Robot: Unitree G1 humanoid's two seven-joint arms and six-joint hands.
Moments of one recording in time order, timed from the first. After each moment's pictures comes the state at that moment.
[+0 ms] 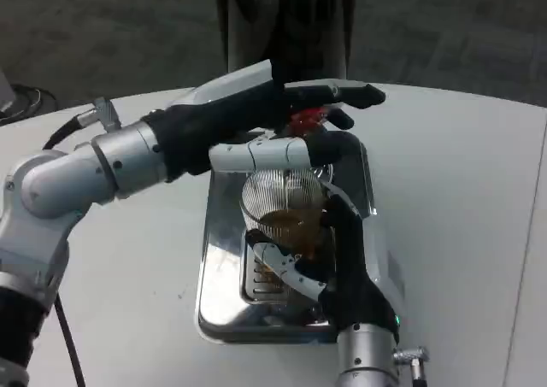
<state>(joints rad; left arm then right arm) -0.97 0.55 -0.15 0.54 0.00 -0.49 -0.77 -0.44 0.12 0.35 0.28 -0.43 0.12 -0.58</state>
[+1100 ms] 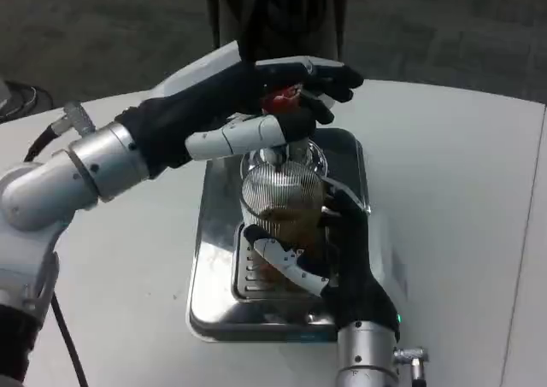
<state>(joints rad) -0.91 0.53 -0.05 0.51 -0.03 -0.51 -0.72 -0.45 0.12 0.35 0.31 -0.41 0.07 -0.64</state>
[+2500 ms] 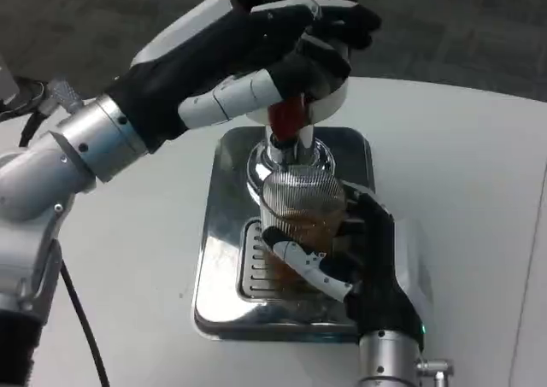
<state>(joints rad) -0.89 0.49 0.02 0.31 -0.11 -0.42 -0.71 -0.36 0.10 0.33 0.18 -0.43 0.11 -0.63</state>
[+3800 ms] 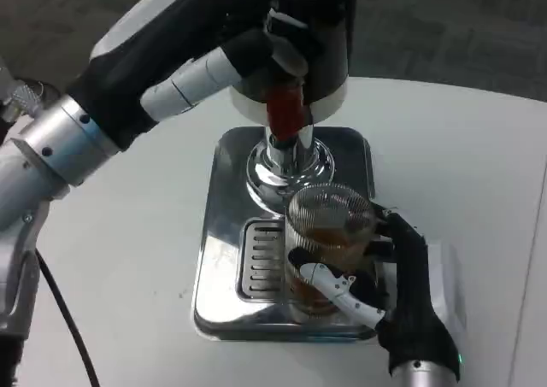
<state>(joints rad) -0.82 0.50 0.11 0.20 -0.17 -0.35 -0.69 -0.19 0.06 0.32 -0.01 -0.45 0.11 -0.56</state>
